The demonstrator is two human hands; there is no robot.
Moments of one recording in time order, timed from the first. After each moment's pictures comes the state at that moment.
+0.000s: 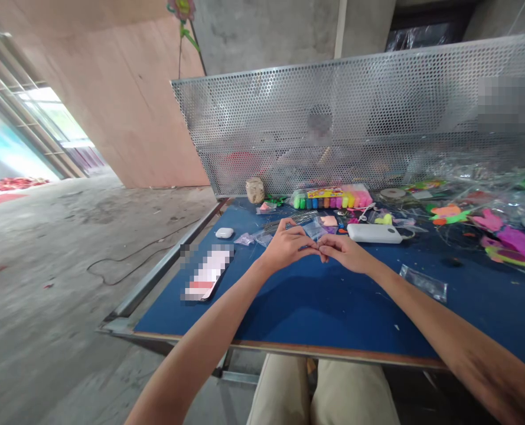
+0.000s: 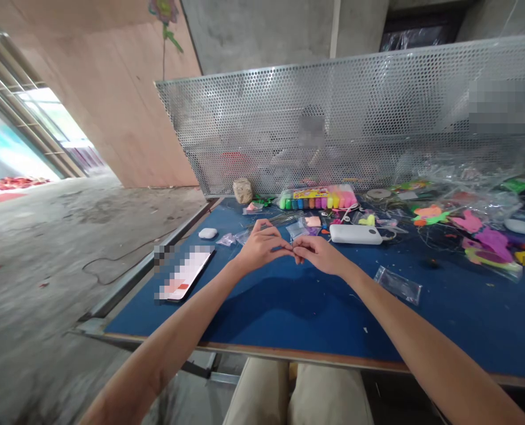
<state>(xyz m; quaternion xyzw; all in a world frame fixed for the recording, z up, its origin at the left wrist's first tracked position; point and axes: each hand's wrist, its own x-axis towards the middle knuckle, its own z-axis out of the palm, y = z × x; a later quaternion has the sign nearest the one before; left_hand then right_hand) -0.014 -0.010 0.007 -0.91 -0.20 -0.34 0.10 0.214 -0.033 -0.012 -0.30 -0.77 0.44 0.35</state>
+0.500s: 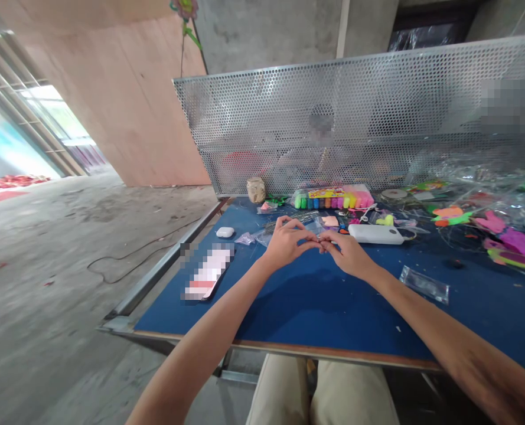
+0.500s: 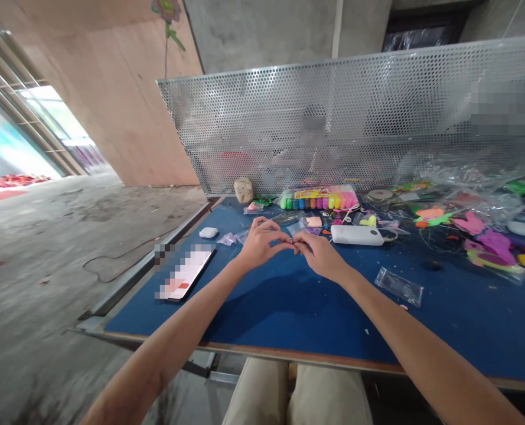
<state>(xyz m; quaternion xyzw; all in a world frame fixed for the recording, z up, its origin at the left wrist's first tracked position) -0.009 -0.013 0.015 -0.88 -0.29 -0.36 0.05 0.205 -0.042 -0.008 -0.34 -0.82 0.19 0.42</state>
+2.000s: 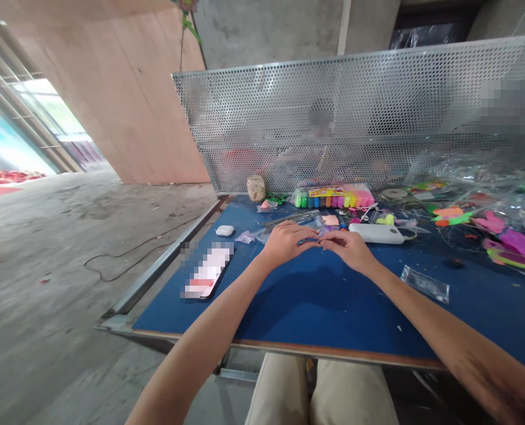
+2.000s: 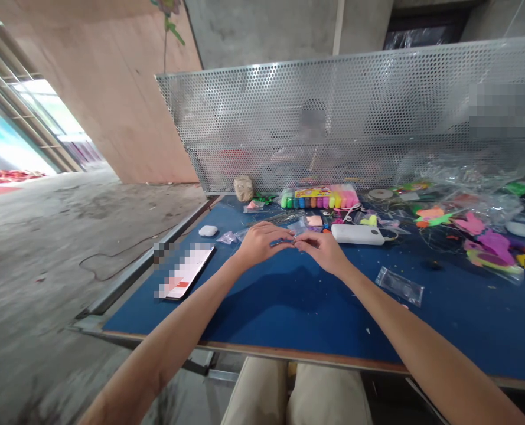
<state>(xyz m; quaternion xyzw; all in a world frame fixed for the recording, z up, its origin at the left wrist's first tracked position) -0.015 -0.010 0.015 -0.91 -0.24 -0.33 0.03 0.210 -0.031 -0.017 -0.37 -0.74 0.32 0.46</state>
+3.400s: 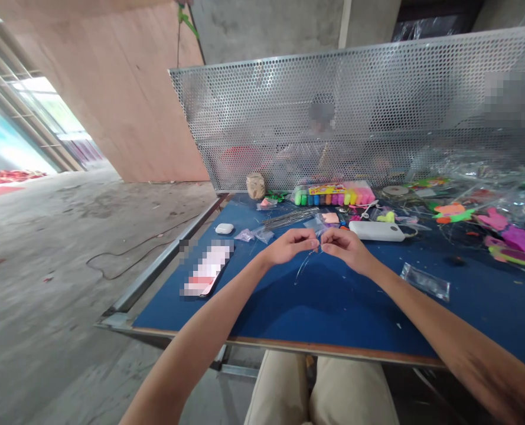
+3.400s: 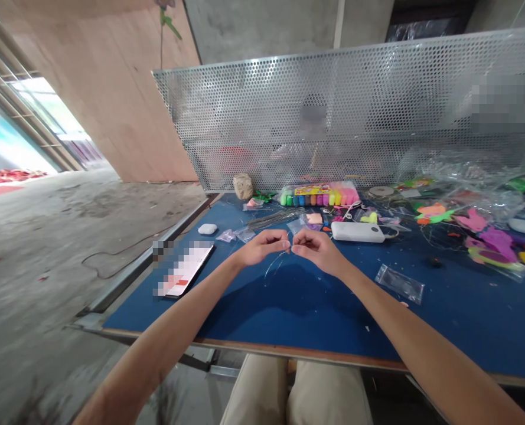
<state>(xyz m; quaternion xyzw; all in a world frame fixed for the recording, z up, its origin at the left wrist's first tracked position) -0.008 -0.021 0.022 -0.80 -0.19 -0.31 -0.47 0.206 -0.047 -0.003 -0.30 -0.74 0.40 0.44</state>
